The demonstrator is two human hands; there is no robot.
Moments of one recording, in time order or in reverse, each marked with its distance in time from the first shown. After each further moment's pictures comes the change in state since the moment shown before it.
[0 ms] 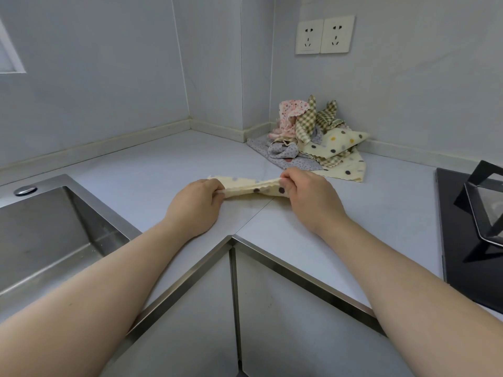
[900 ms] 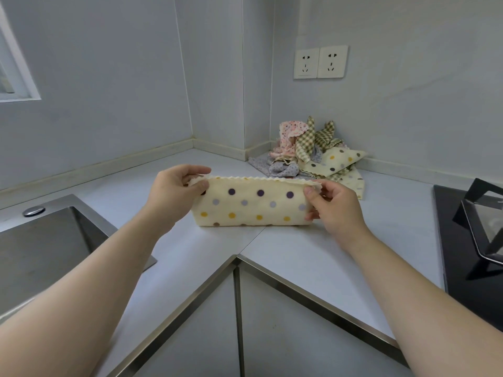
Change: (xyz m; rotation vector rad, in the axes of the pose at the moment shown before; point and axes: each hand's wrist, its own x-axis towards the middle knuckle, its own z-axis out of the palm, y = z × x) left_hand 0.017 0.004 -0.069 -0.772 0.141 -0.322; right_hand 0.001 0.016 -0.020 0.794 0.145 0.333
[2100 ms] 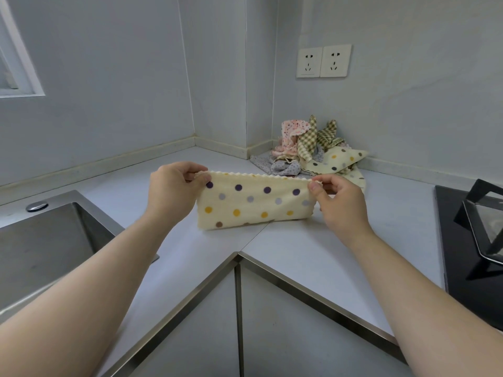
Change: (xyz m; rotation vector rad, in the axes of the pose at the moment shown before) left_hand -0.007 0.007 0.002 0.305 0.178 0.086; right_hand 0.006 0.002 -0.003 -0.209 0.136 -0.133
